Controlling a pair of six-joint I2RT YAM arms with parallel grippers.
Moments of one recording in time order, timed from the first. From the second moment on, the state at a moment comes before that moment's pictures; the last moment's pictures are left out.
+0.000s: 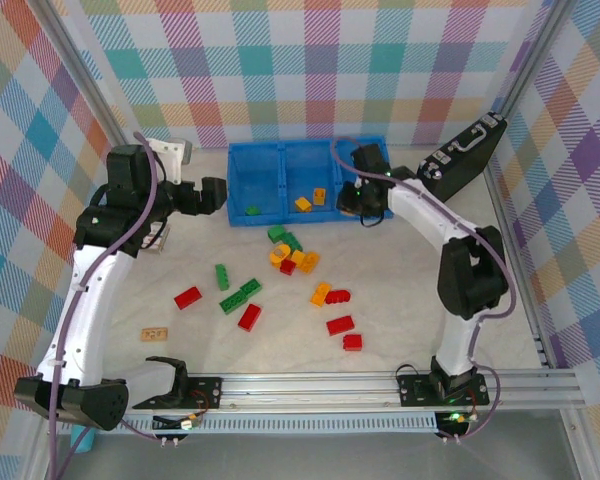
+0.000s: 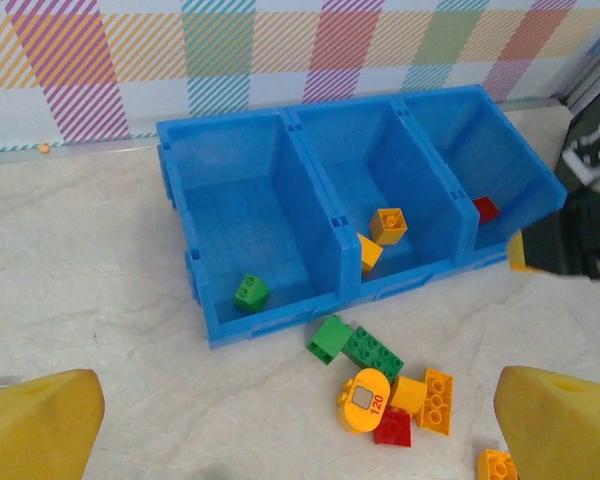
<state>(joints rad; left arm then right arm) -0.15 1.18 1.47 -0.84 0.20 -0.07 0.43 1.90 1.63 -0.72 -0.09 0.55</state>
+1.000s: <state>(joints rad) -0.11 1.26 1.47 -0.84 0.20 -0.07 0.51 2.41 2.16 -0.65 -0.08 0.02</state>
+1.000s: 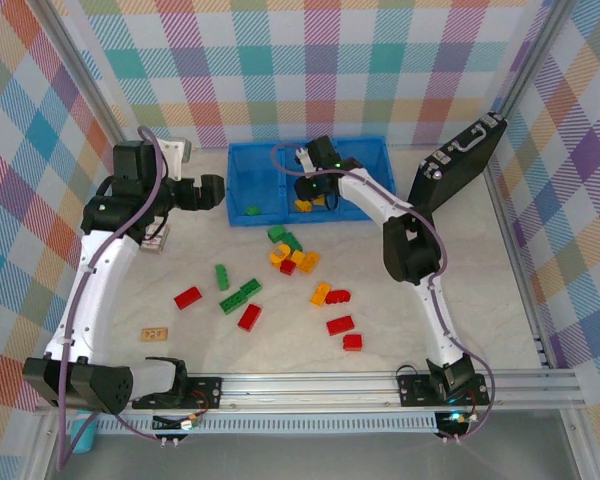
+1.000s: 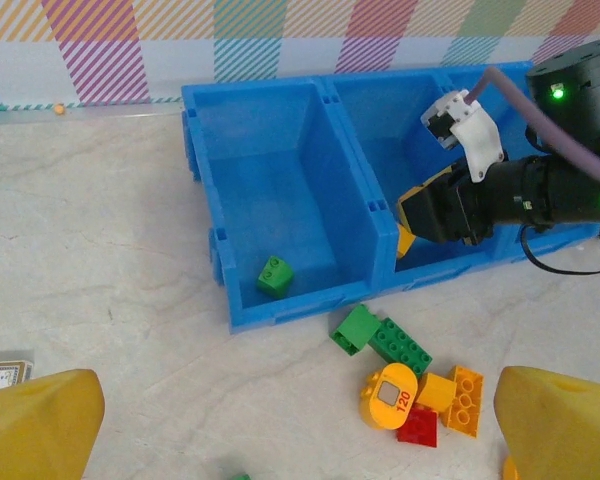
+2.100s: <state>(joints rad) -0.10 1.17 1.47 -0.84 0.23 -0.07 0.60 1.72 1.51 -0.64 -0.16 -0.13</state>
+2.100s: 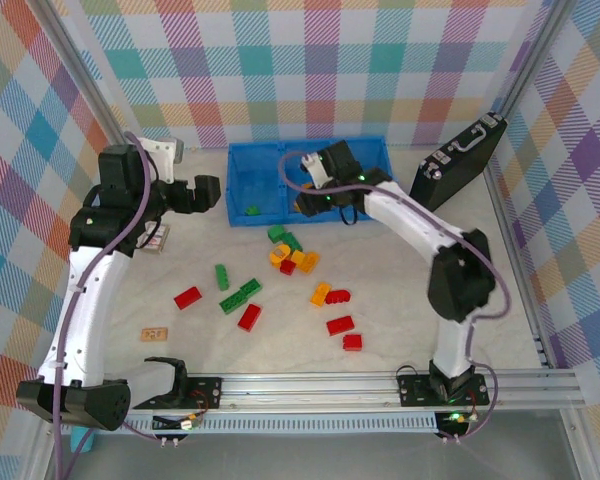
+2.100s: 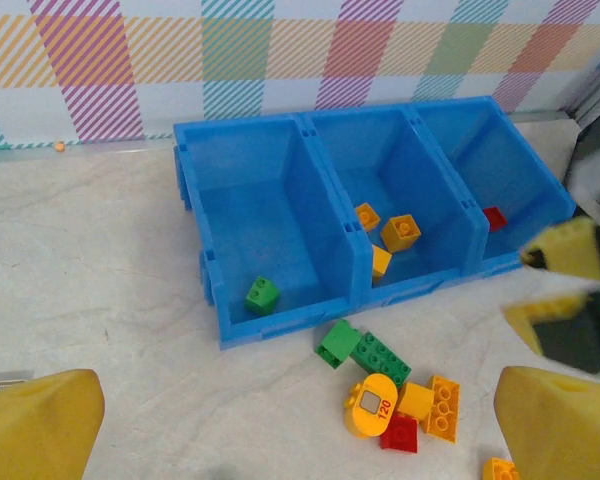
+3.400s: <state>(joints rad) -0.10 1.19 1.47 -0.84 0.24 -0.08 0.75 1.53 0.94 -0.67 -0.10 -0.95</state>
